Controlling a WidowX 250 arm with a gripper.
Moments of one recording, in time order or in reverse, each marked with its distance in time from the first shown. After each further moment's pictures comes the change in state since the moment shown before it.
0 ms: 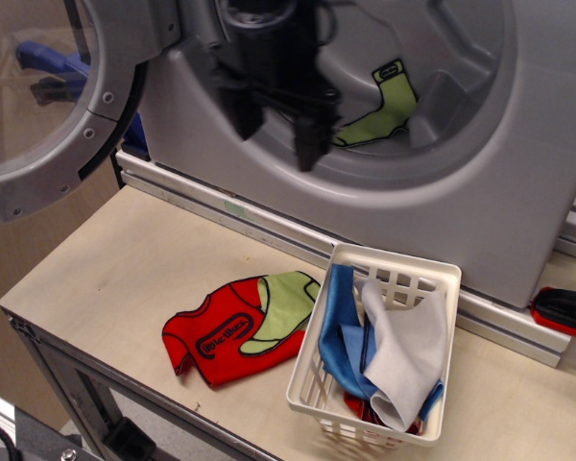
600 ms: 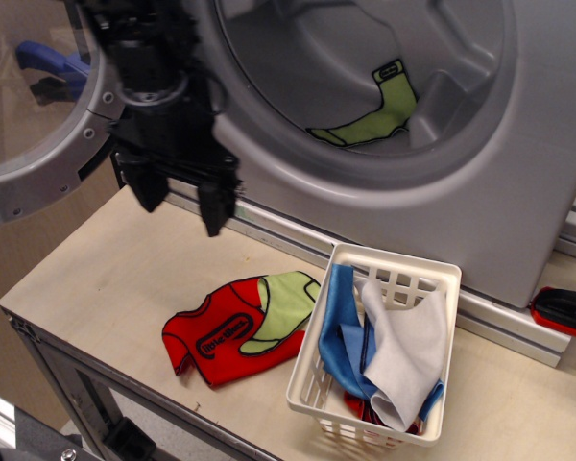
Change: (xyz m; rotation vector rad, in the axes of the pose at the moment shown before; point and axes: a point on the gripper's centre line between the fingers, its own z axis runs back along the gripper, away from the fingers) arm -0.073 0.027 -0.025 -0.028 0.153 0.158
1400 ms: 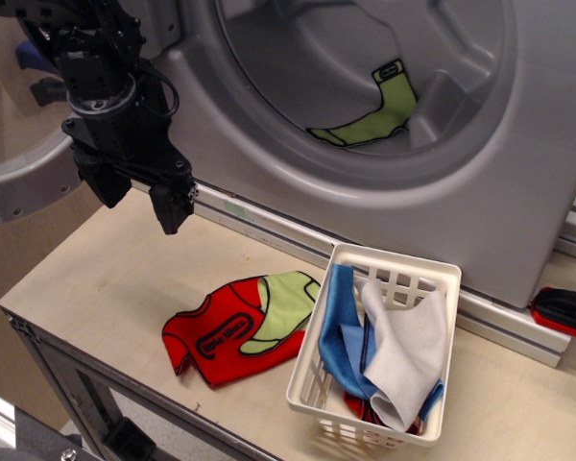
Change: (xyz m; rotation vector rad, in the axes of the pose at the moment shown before) arm -0.011 0.036 0.001 0.045 -0.082 -0.010
